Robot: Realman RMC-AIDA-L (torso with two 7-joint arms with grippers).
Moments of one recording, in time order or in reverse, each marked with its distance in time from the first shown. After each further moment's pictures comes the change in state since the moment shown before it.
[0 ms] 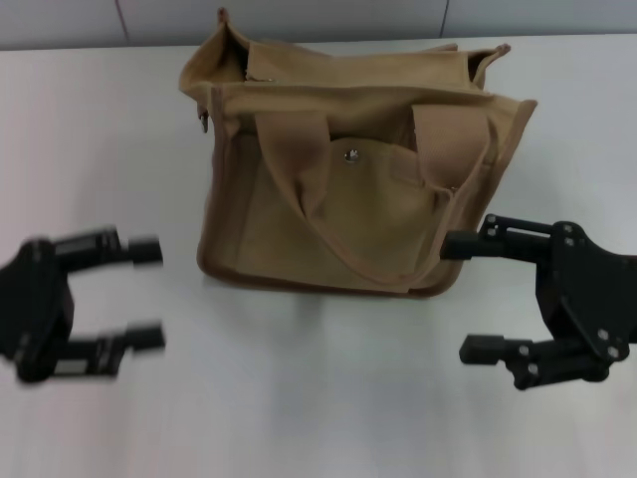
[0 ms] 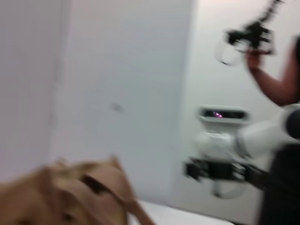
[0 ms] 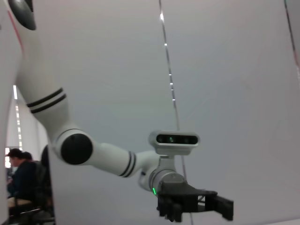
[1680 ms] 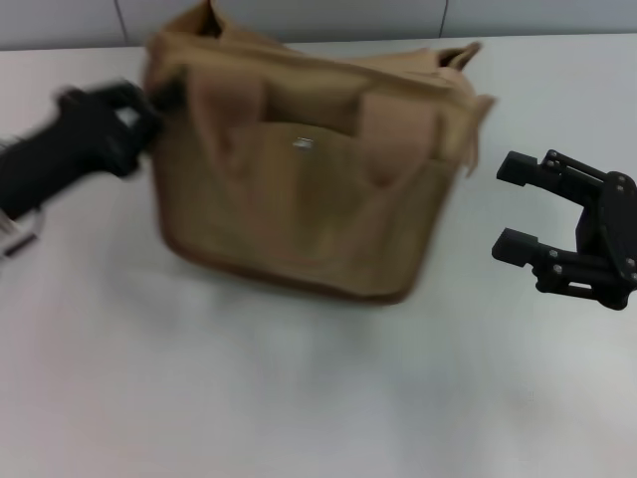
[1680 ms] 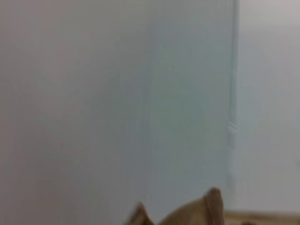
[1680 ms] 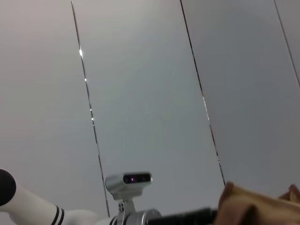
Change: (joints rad) left arm -0.144 -0.171 -0.300 -0.193 -0.087 -0.424 0.228; right arm -0.037 0.000 0.201 0.082 0.009 0.069 -0.001
